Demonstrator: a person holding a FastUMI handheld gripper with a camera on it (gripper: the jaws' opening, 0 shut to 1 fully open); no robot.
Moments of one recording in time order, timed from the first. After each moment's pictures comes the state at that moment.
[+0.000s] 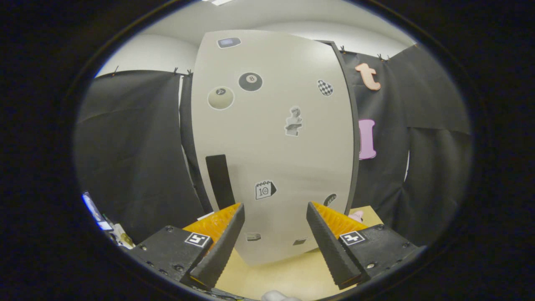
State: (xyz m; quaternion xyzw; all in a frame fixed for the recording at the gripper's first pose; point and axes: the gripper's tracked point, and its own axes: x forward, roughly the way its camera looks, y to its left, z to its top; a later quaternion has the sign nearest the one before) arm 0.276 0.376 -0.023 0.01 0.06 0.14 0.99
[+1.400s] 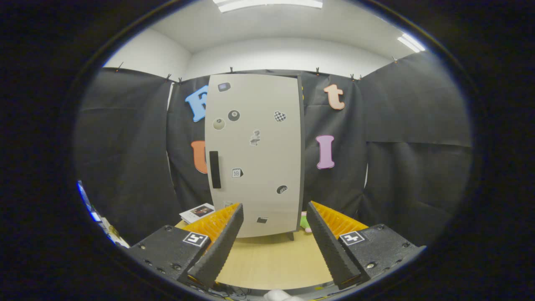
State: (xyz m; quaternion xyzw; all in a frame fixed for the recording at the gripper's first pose) arm -0.003 0.094 -0.034 0.01 0.01 0.05 1.00
